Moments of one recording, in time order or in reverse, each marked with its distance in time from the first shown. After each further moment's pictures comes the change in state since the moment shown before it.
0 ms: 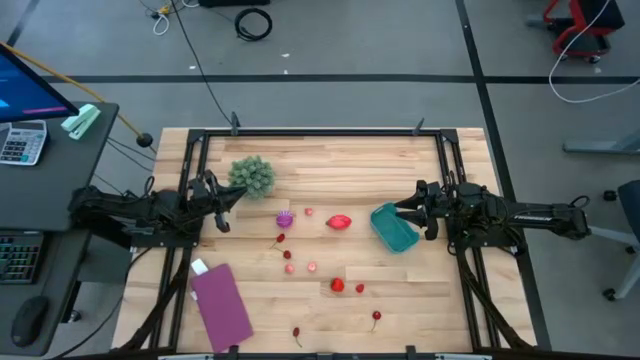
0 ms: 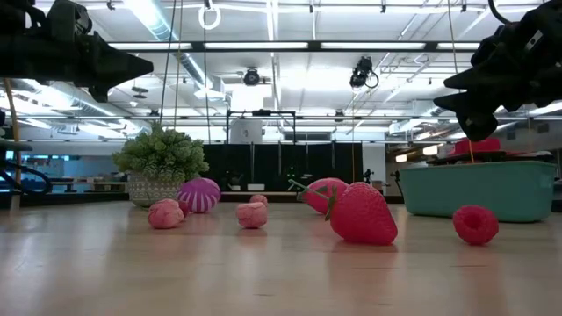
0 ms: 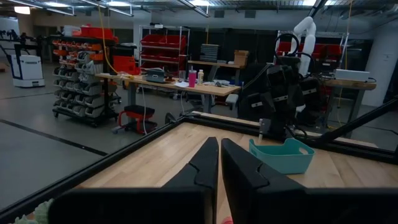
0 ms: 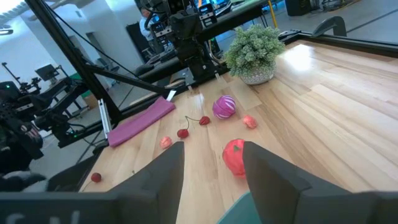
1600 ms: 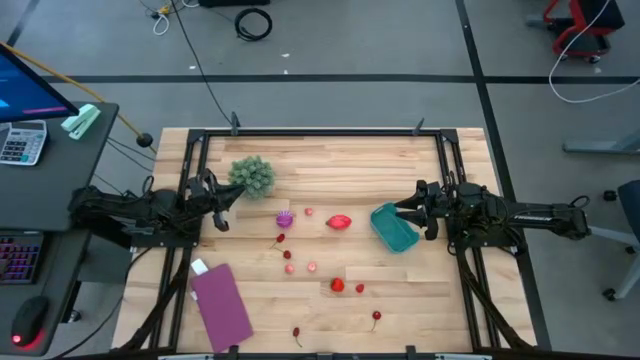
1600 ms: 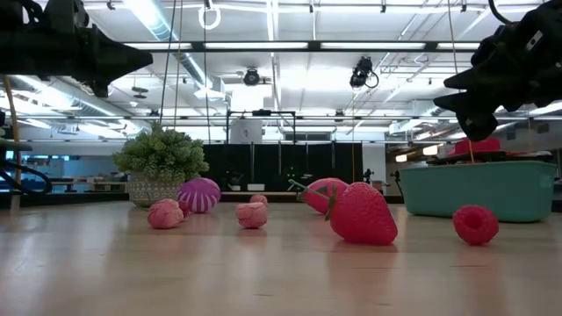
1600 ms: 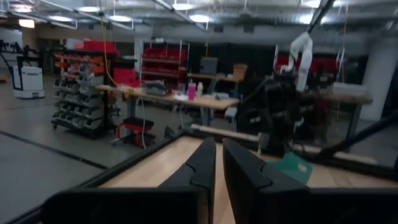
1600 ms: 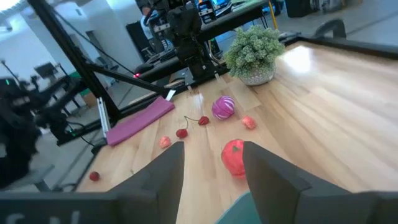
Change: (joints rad) left arm 0.001 0.000 0.000 0.080 0.000 0.027; right arm 0.000 0.000 0.000 0.000 0.001 -0.032
